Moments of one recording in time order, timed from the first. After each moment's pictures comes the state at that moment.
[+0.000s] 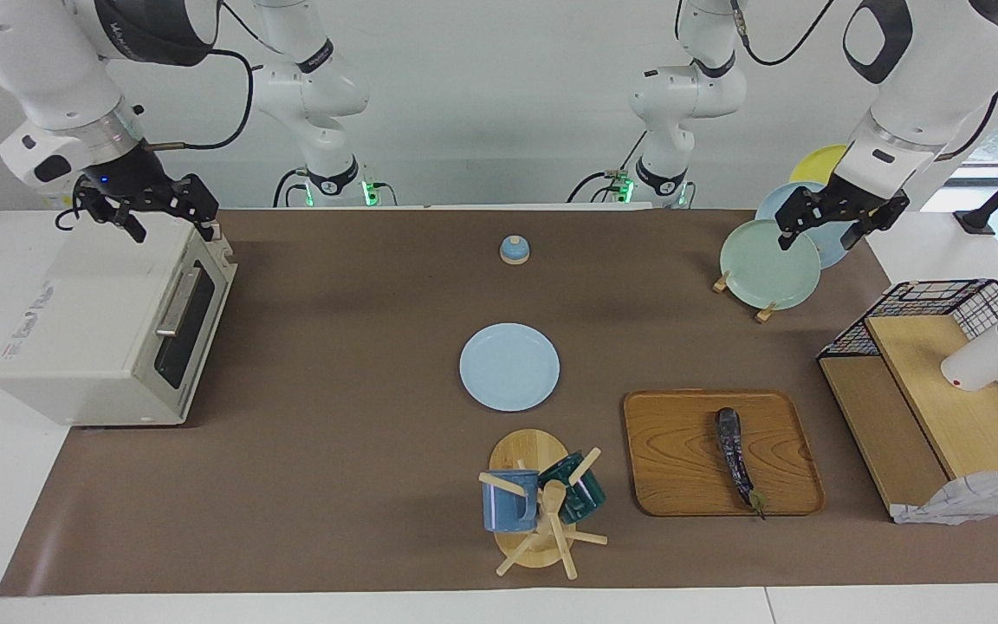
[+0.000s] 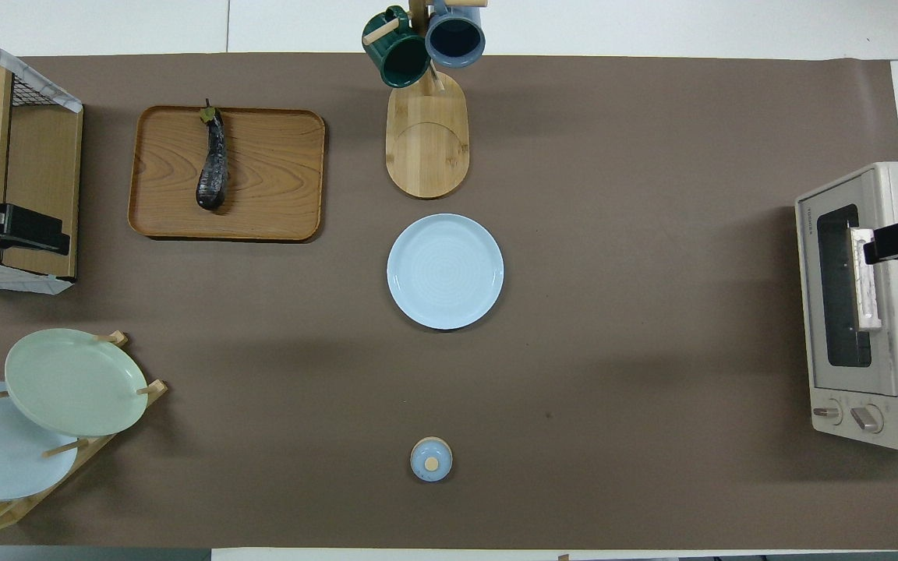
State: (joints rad) left arm -0.02 -0.02 -0.03 -1.62 0.00 1.59 0.04; right arm -0.03 -0.03 -0.09 -1.64 -0.01 1.56 -0.12
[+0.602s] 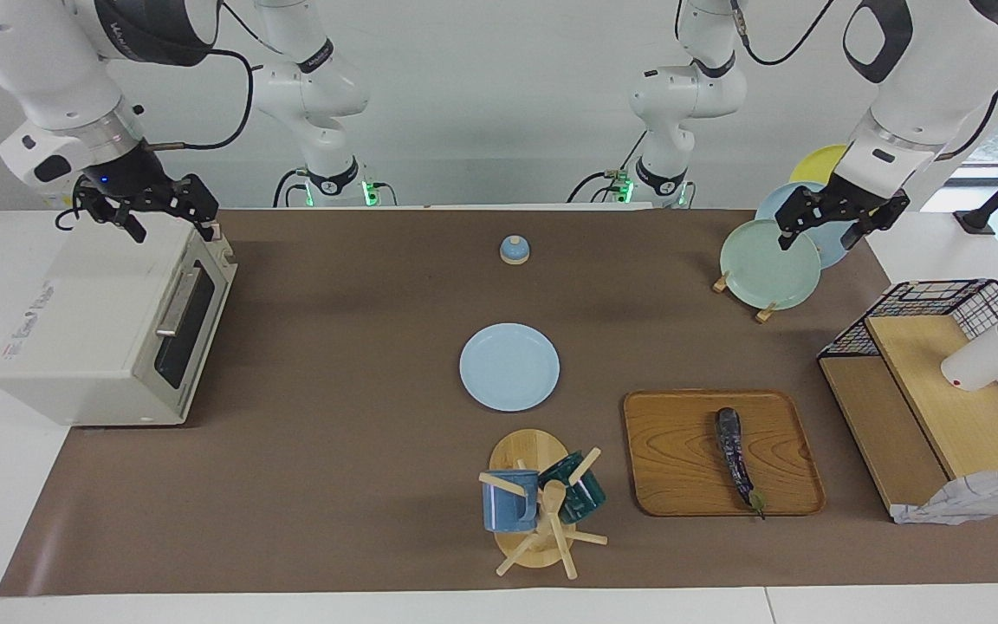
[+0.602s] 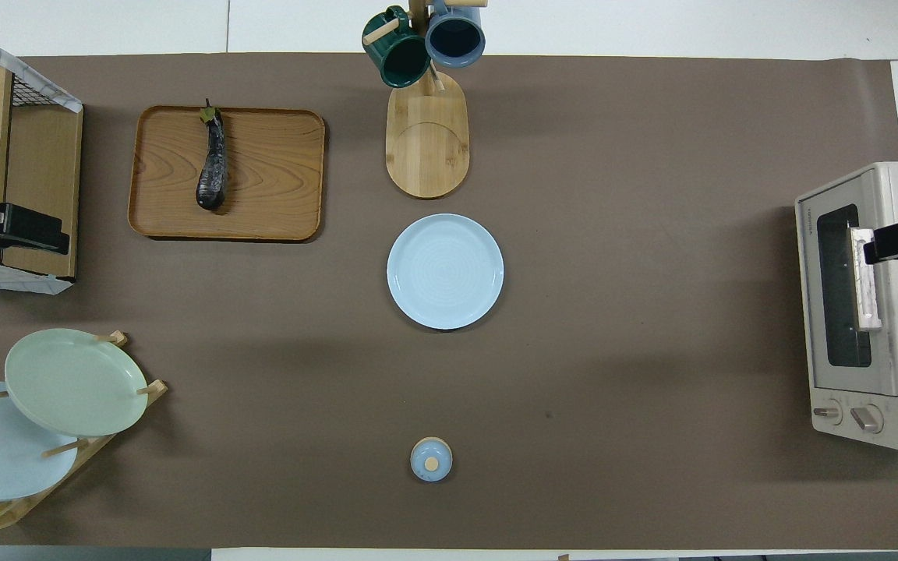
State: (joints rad) left arm -0.02 -0.02 -0.03 -1.62 0.00 1.59 0.04; right arm -0.03 -0.03 -0.09 -1.64 -0.01 1.56 -0.12
